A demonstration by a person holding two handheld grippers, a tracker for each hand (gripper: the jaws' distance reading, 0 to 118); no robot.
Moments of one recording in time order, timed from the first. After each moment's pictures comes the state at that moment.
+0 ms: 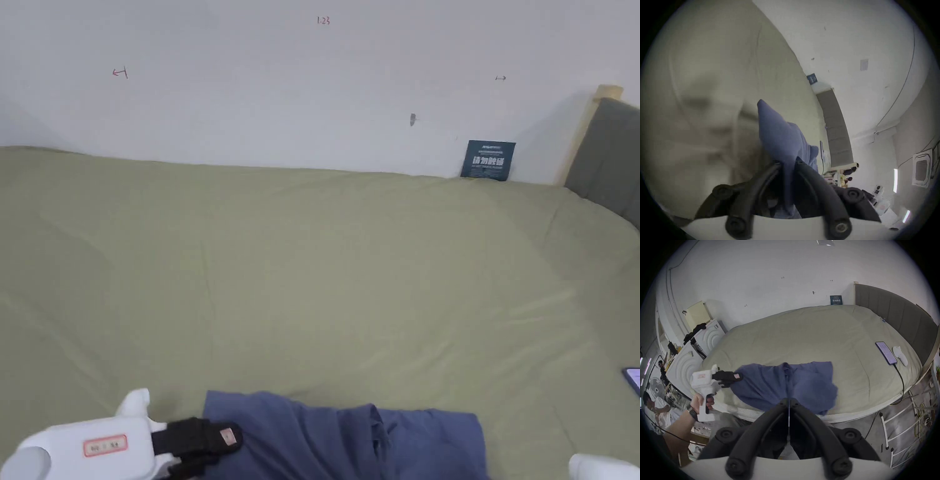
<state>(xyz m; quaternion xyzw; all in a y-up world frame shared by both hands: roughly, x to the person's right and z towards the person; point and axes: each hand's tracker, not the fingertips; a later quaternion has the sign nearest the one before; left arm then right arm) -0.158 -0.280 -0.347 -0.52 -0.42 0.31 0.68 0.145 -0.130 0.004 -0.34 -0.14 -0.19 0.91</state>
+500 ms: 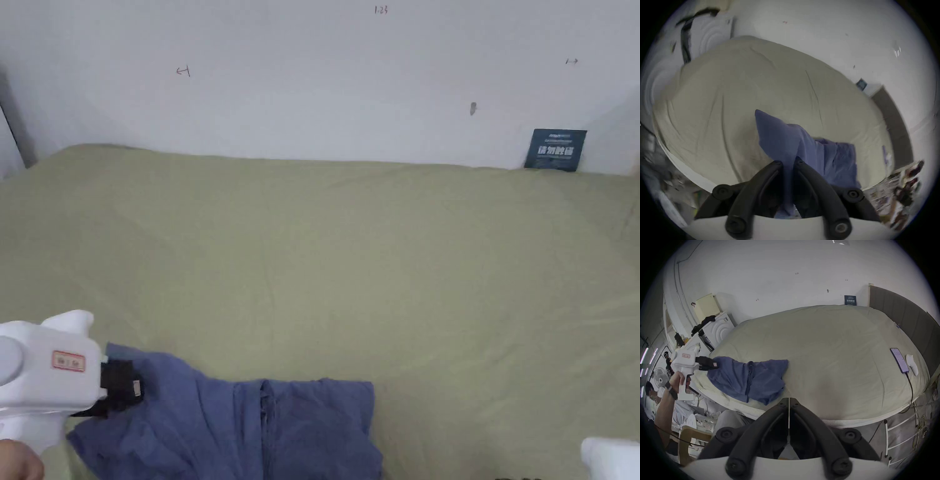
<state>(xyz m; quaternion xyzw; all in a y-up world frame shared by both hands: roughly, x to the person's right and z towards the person) -0.215 -0.156 -0.357 -0.50 -0.20 0.01 0.84 0.128 -0.135 -0.028 -0.36 -0.09 -0.17 0.91</state>
